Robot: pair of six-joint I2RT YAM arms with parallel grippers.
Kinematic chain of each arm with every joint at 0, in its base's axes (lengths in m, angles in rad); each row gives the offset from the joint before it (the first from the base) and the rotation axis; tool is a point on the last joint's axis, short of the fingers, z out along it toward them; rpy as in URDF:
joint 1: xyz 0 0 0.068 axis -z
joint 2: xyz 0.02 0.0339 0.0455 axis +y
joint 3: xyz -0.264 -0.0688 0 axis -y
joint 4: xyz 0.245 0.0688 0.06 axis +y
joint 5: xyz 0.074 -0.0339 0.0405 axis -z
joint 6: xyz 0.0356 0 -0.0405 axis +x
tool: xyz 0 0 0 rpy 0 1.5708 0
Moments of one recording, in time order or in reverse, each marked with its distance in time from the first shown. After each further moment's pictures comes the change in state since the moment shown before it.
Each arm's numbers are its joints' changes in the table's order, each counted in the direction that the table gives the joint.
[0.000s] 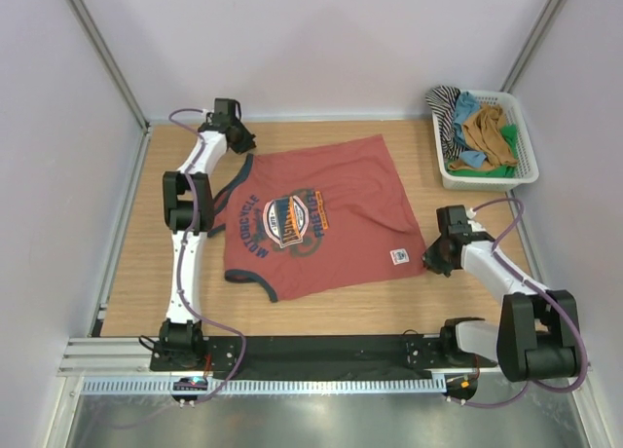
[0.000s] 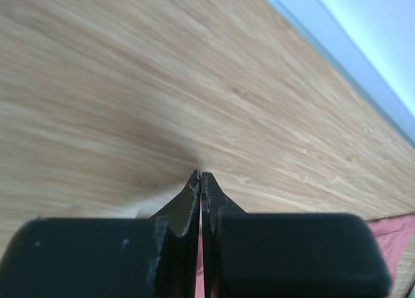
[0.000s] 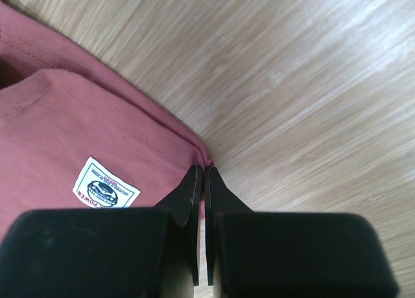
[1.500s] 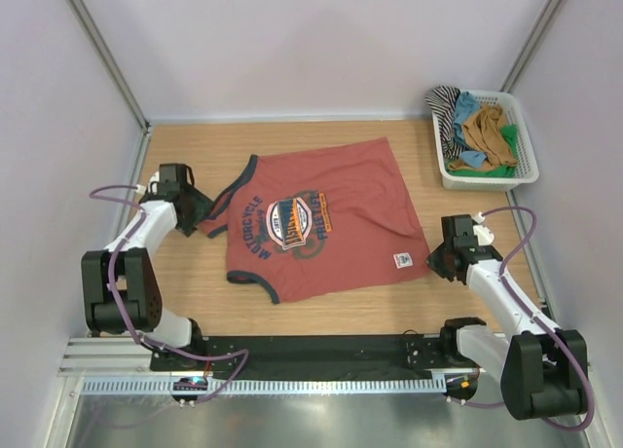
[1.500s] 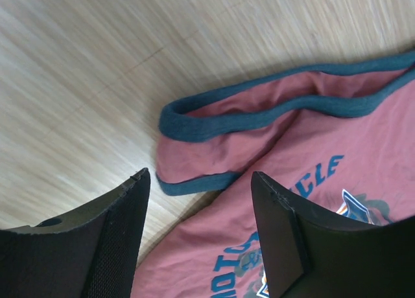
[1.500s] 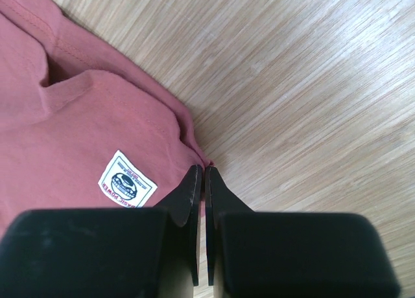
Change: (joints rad) left arm -0.151 -1.137 -1.391 -0.056 -0.208 -0.103; right arm -0.006 -0.202 -0.071 0.024 0.044 0.039
